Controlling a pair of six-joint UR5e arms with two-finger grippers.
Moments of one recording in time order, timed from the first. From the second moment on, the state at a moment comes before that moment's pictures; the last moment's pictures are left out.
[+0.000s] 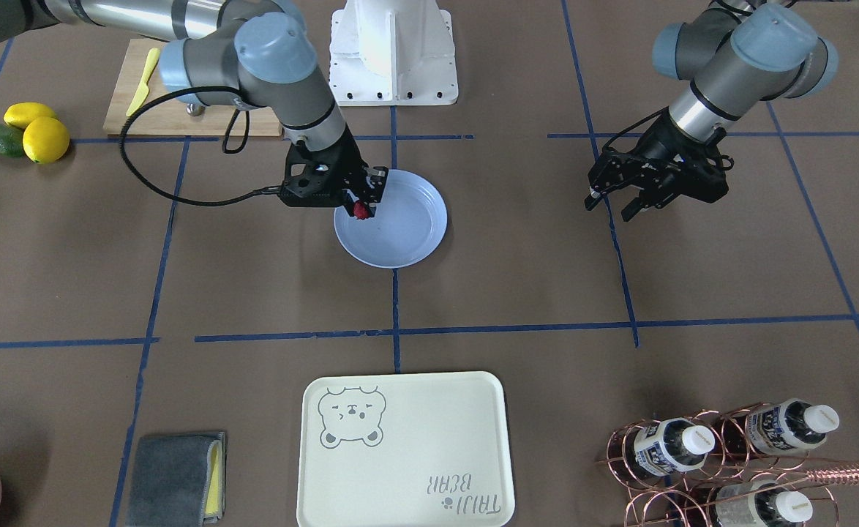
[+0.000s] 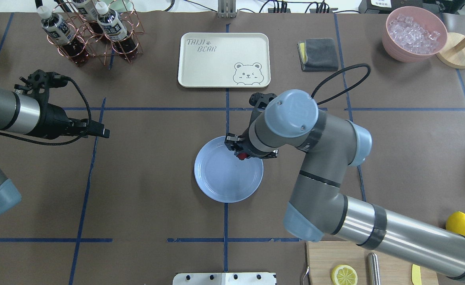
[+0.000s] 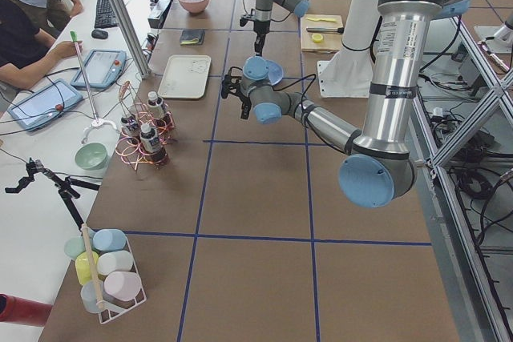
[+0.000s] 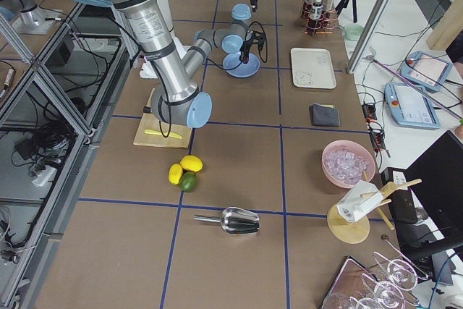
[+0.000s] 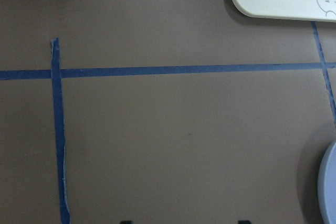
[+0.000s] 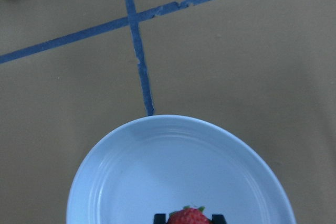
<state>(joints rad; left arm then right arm) -0.80 -1.69 -1.86 -2.24 -2.11 -1.08 0.48 -0.91 1.65 -1.35 1.85 1.51</state>
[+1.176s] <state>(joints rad) -0.80 -1.69 -1.87 -2.24 -2.10 -1.08 0.40 -0.86 1.53 -1.35 1.75 1.54</state>
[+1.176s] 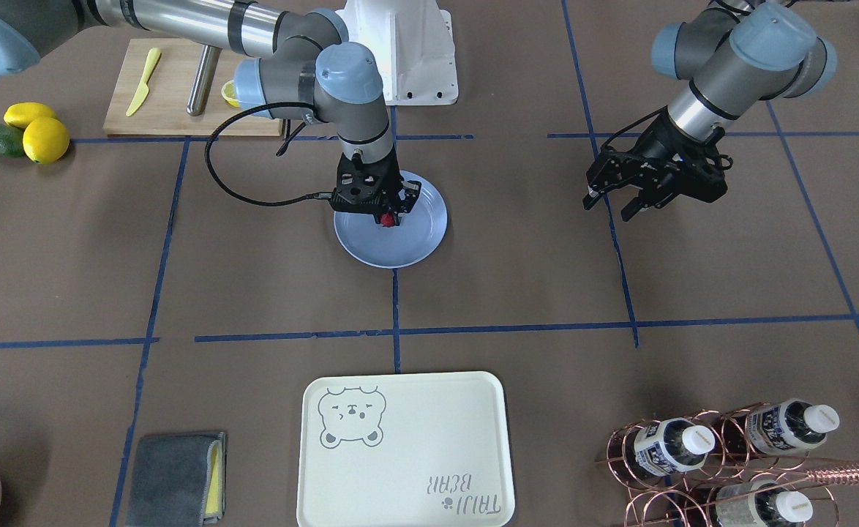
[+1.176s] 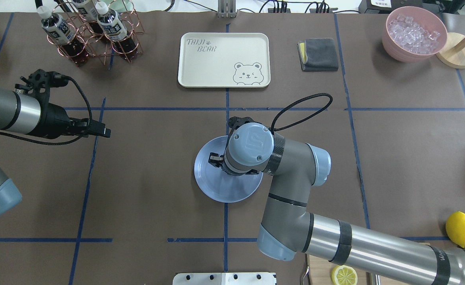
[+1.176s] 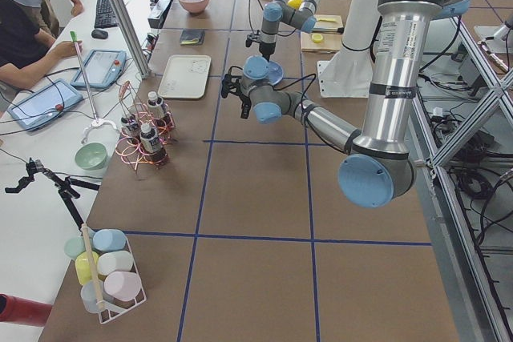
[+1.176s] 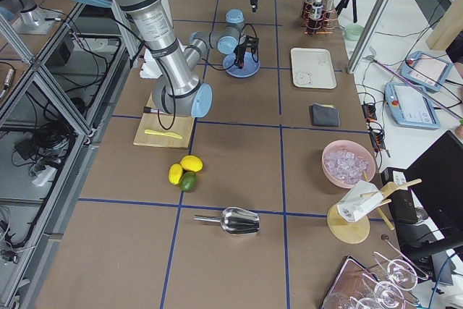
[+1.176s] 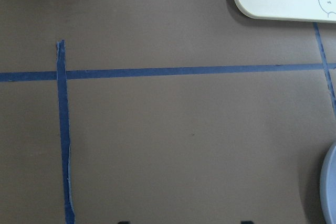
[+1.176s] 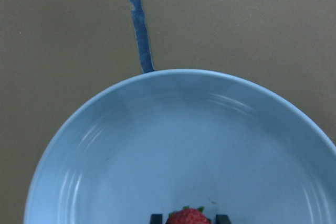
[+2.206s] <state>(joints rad) -0.93 -1.54 -1.89 -2.24 -2.12 -0.75 0.62 -1.21 1.88 -1.36 1.97 1.36</state>
